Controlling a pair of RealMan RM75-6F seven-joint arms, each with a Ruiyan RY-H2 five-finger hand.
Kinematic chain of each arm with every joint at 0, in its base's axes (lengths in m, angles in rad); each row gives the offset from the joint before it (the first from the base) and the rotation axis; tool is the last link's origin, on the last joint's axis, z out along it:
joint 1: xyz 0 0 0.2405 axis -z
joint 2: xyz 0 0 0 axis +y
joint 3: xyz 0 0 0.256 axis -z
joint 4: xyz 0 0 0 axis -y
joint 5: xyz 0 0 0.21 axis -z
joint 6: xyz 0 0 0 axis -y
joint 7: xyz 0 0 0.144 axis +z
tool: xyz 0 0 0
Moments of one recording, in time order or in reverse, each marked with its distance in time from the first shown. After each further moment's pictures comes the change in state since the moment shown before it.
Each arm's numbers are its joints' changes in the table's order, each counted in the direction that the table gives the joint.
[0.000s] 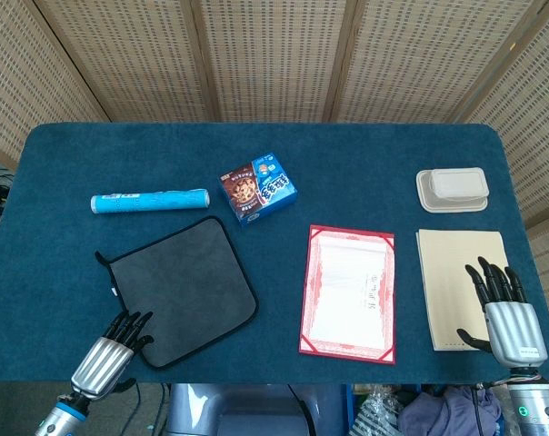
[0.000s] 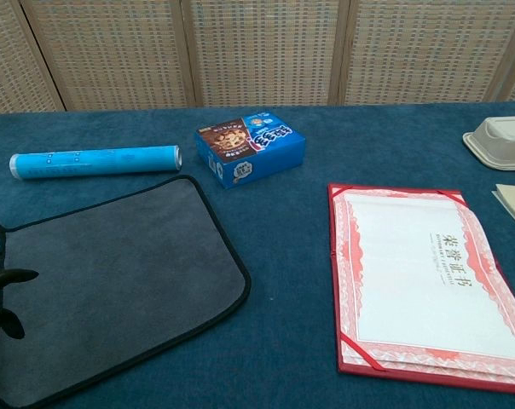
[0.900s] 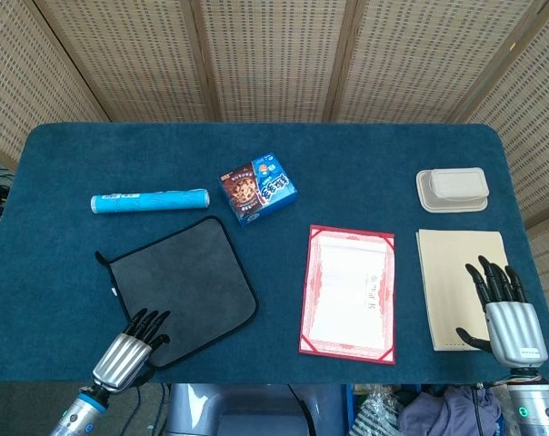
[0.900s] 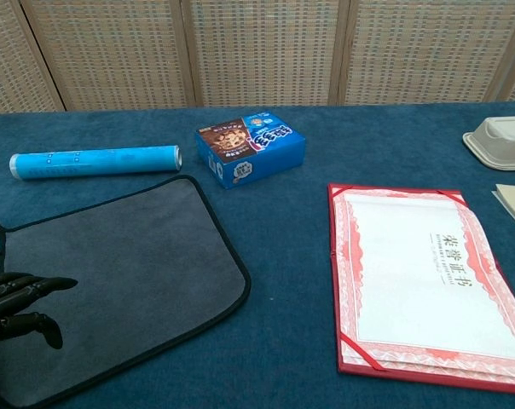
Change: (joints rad) left arm 0.039 -0.087 0.017 -0.037 0.032 0.057 0.000; right arm 0.003 -0.006 -0.003 -0.005 0.012 -0.015 0.017
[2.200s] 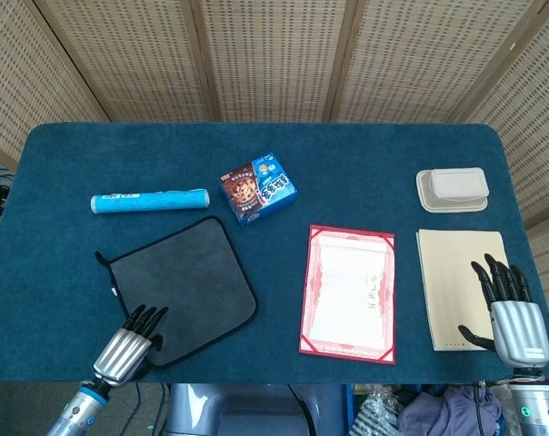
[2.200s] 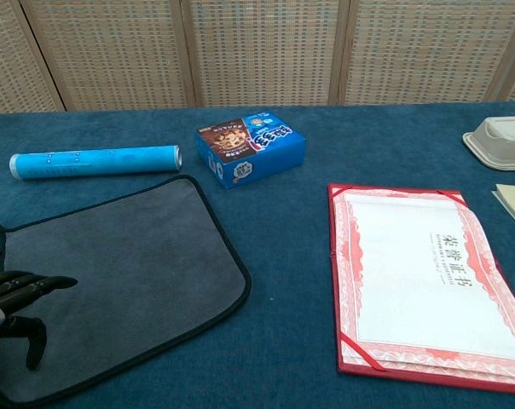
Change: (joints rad) left arm 0.030 -0.001 0.015 0.004 0.069 0.034 0.039; right arm 0.009 -0.006 -0.011 0.001 -0.005 -0.020 0.016
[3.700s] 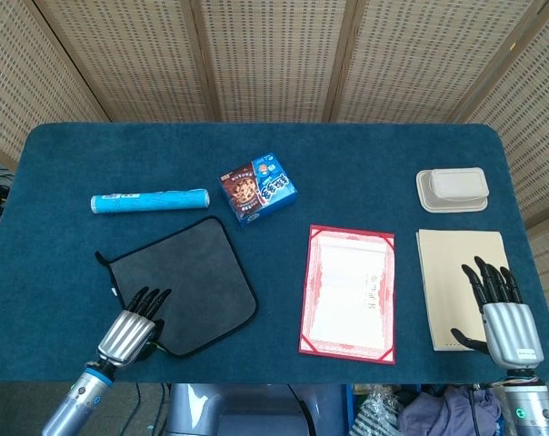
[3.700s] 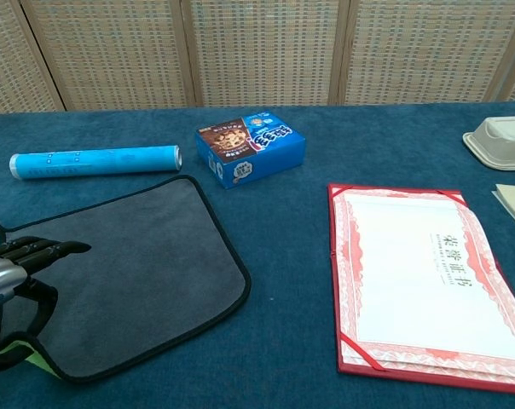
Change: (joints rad) left arm 0.070 -0.010 0.069 -0.002 0.049 0.025 0.001; right arm -0.005 -0.001 0.013 0.011 0.019 0.016 0.010
